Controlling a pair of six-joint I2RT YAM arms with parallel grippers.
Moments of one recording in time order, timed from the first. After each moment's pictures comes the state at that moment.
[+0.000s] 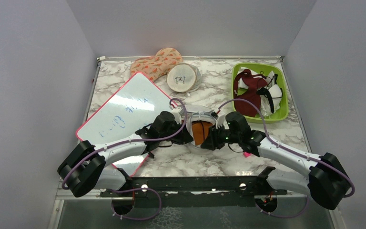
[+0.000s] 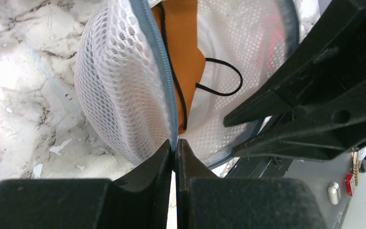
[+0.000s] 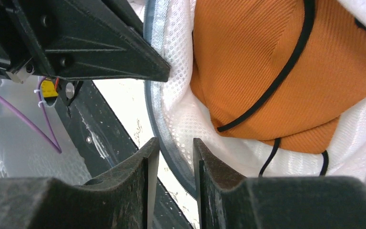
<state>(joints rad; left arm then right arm) -0.79 1.29 0.57 0.14 0.28 -0.67 0.71 1.12 0.52 -0.06 -0.43 0.42</state>
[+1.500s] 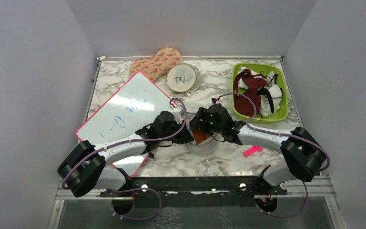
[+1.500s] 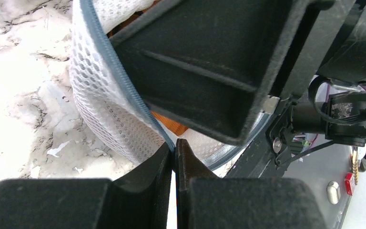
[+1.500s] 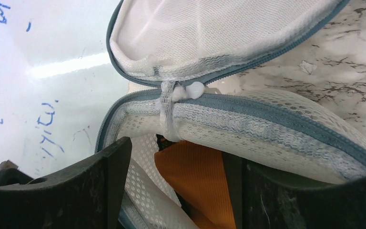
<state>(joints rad) -0.80 1.30 0.57 0.16 0.28 -0.67 0.79 1.48 0.74 0.12 0.08 0.95</state>
